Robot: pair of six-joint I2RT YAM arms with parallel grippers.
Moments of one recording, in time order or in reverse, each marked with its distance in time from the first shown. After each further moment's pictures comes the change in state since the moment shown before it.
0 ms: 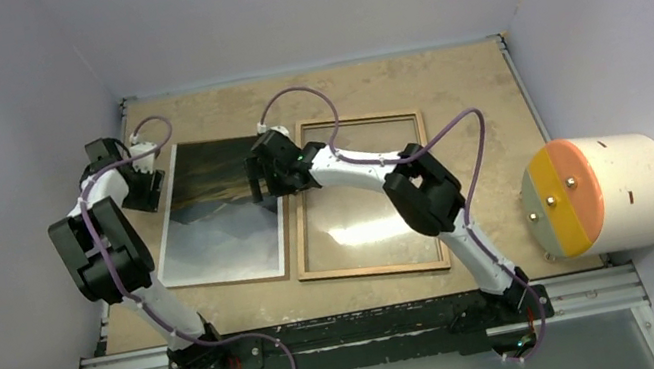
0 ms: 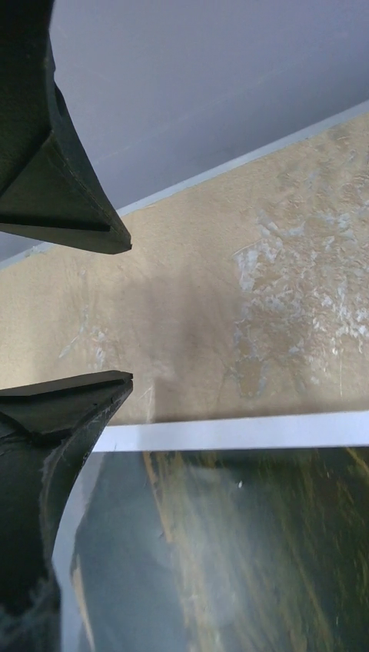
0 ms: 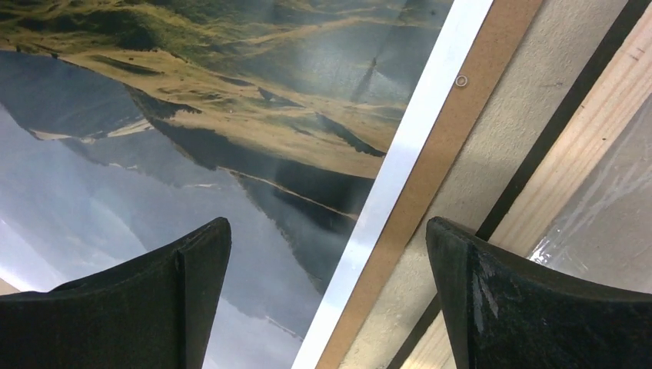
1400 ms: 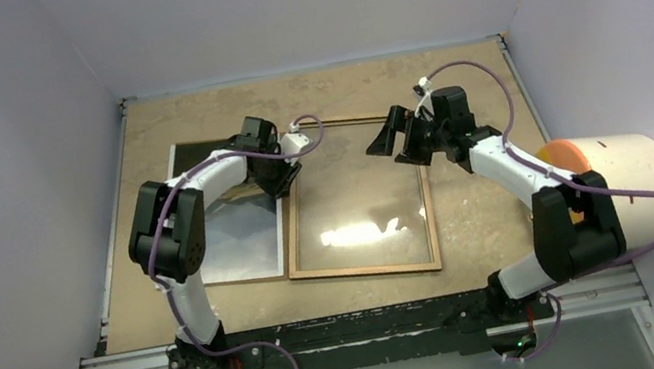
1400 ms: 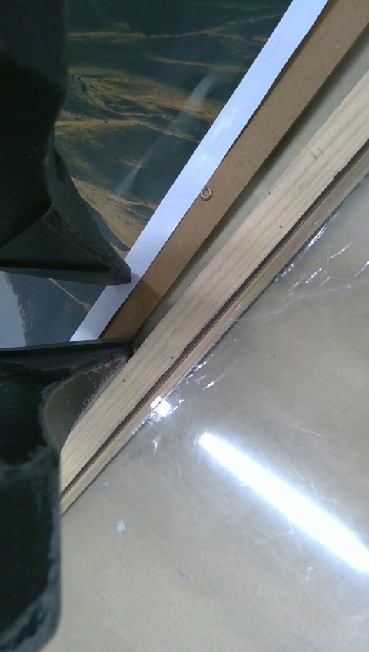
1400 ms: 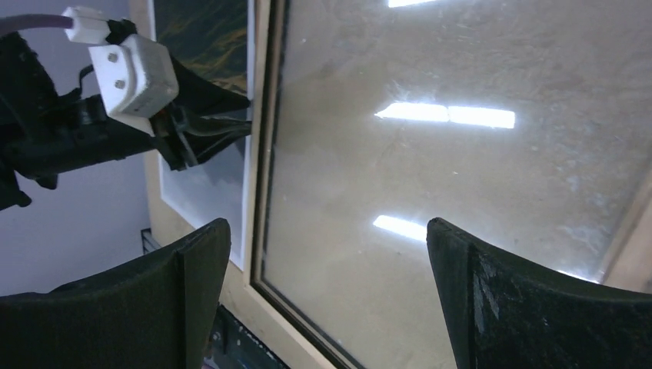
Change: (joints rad) left arm -0.750 0.090 0.013 0.021 0.220 -0.159; right arm -0.667 -0.856 -0.929 0.250 -0.557 -0.038
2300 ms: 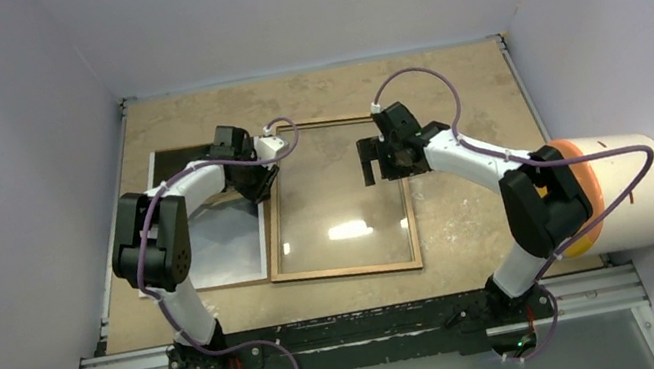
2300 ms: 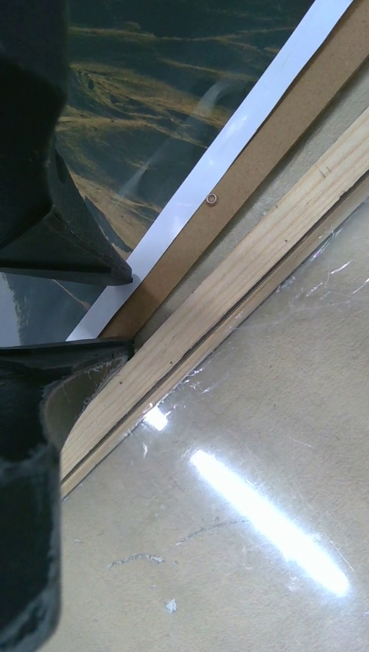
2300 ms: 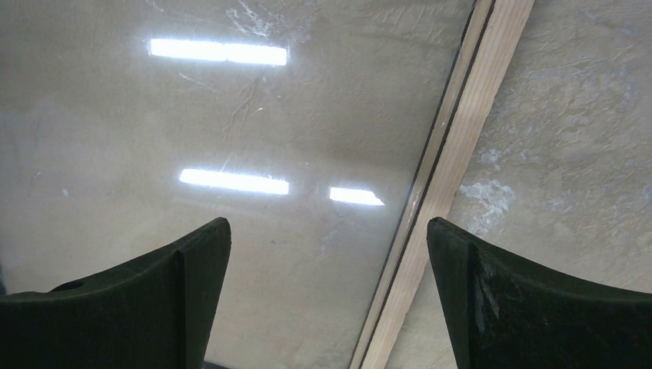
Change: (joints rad) left arm 0.114 -0.082 -0.131 0.066 0.040 0.028; right arm 0.270 0.195 0.184 -0.318 0.502 -0.250
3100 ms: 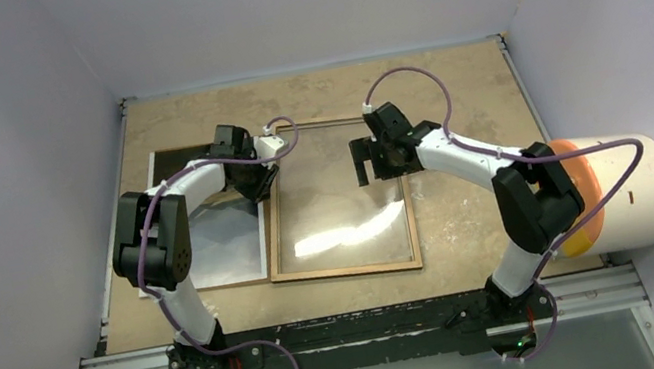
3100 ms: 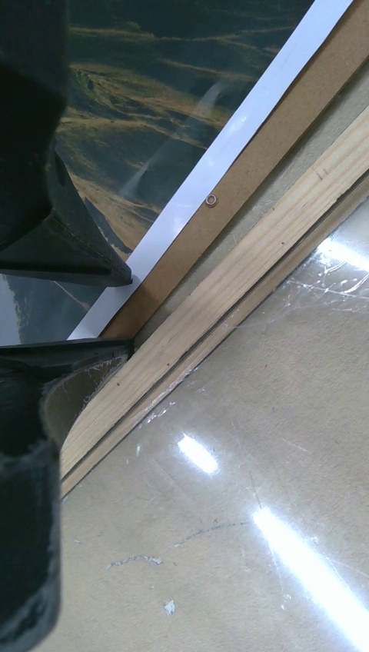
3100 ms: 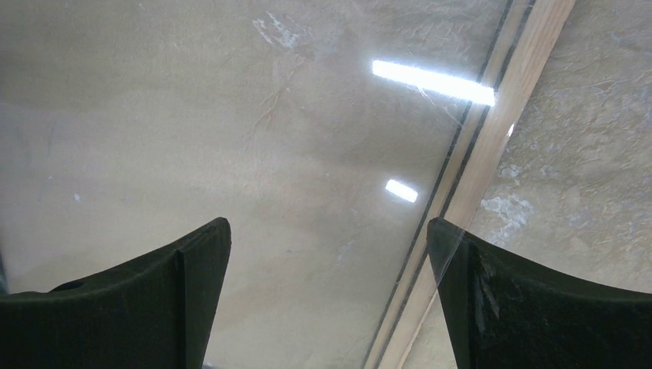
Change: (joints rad) left arm 0.000 0.008 0.013 -0.001 -0.001 -0.004; right arm 0.039 0.042 0.043 -0.003 0.020 0.004
